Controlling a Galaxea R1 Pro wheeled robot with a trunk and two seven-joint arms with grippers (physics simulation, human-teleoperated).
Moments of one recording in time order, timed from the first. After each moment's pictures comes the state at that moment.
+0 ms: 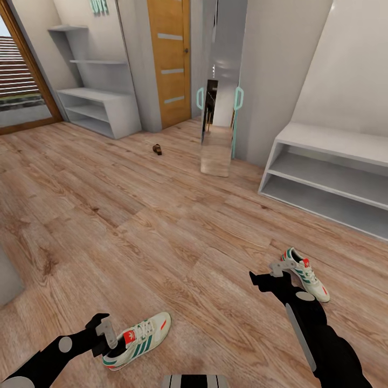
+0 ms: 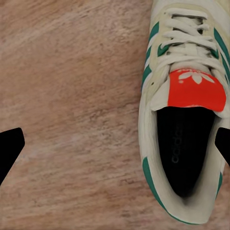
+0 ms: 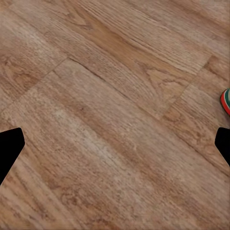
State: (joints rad) left arm -0.52 0.27 -0.09 -0.43 -0.66 -0.26 -0.43; right arm -0.34 -0.08 0.01 -1.41 0.02 0.56 0.09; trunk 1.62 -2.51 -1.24
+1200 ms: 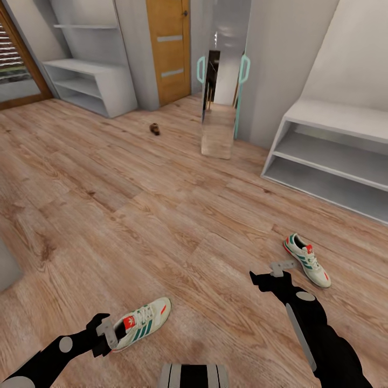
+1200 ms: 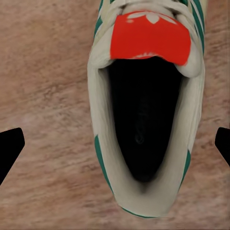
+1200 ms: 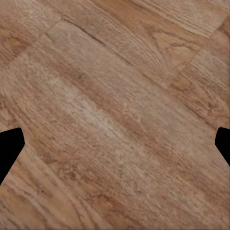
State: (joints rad) left arm -0.52 0.27 -0.09 -0.43 -0.66 -0.27 -0.43; right arm -0.34 -0.08 0.00 -1.41 0.02 0.56 0.09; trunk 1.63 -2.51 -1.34
